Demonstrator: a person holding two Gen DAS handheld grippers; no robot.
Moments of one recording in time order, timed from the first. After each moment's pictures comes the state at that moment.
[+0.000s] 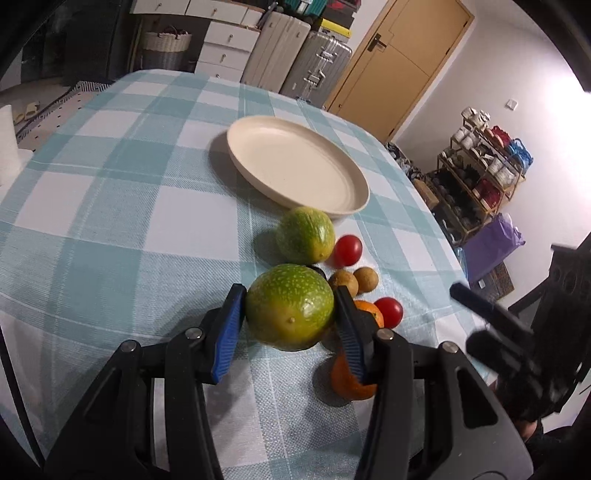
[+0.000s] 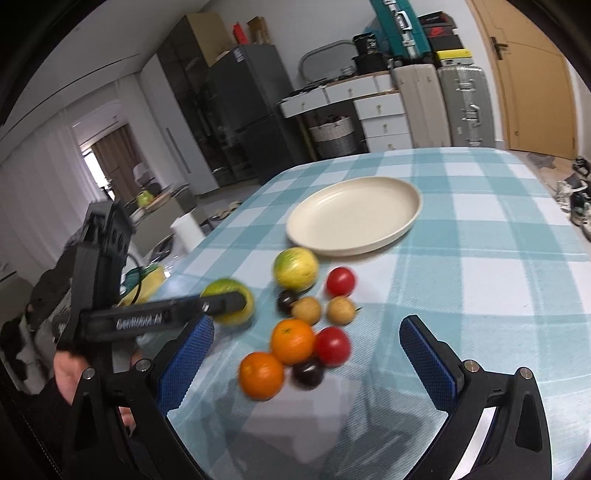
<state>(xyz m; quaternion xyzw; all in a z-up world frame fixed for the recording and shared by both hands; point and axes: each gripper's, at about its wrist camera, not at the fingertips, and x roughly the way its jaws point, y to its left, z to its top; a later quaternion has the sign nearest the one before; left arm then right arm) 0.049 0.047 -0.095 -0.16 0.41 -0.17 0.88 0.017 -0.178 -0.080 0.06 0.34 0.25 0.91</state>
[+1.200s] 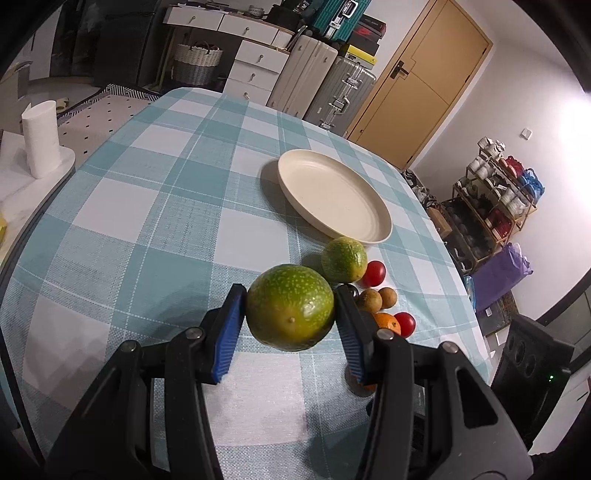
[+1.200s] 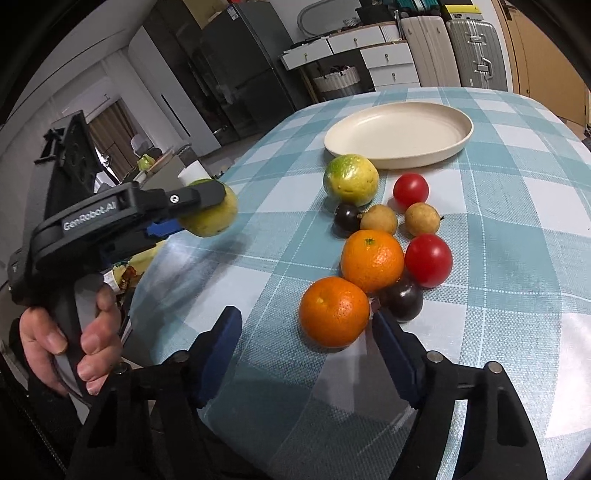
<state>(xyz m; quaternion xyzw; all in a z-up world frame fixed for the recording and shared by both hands) 0.017 0.105 -0.077 -0.18 0.39 -0.12 0.90 0.010 -0.114 -0.131 0.06 0.42 0.25 0.87</state>
